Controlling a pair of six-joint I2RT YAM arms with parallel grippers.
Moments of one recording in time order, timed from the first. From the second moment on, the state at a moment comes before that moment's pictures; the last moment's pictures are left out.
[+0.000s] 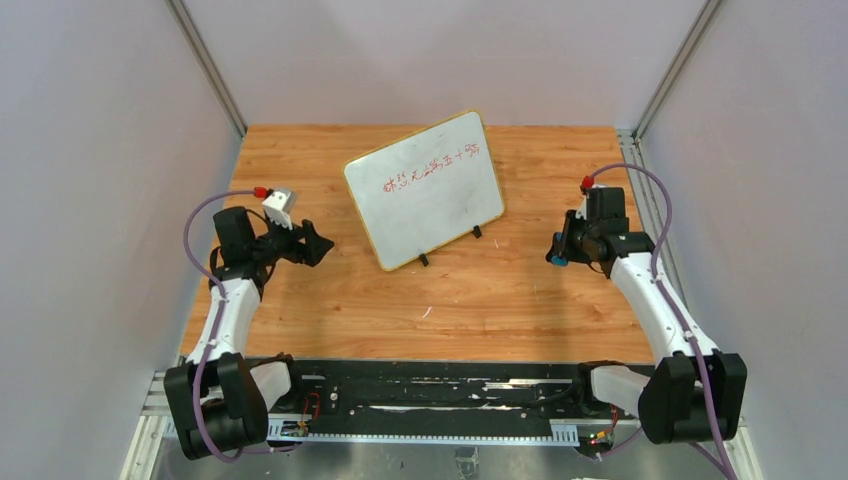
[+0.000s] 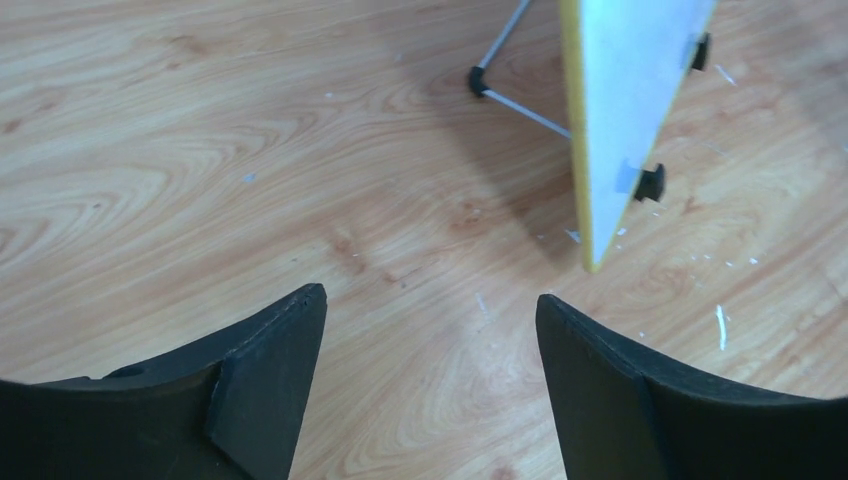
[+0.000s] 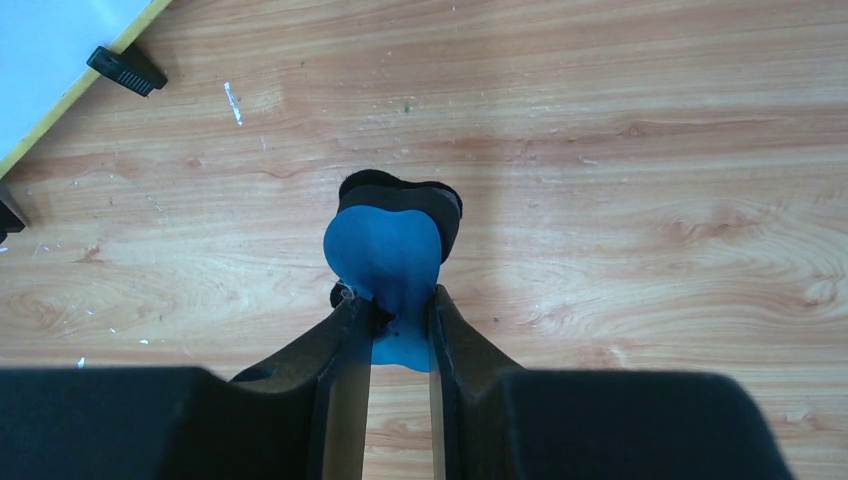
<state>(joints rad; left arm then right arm) 0.26 1.07 0.60 -0.10 0.74 0.17 0.08 1.15 0.88 -0.61 -0.02 0.23</state>
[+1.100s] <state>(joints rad) 0.17 1.40 0.72 0.44 1.05 -0.18 0.19 1.27 0.89 -0.54 -0.04 0.23</state>
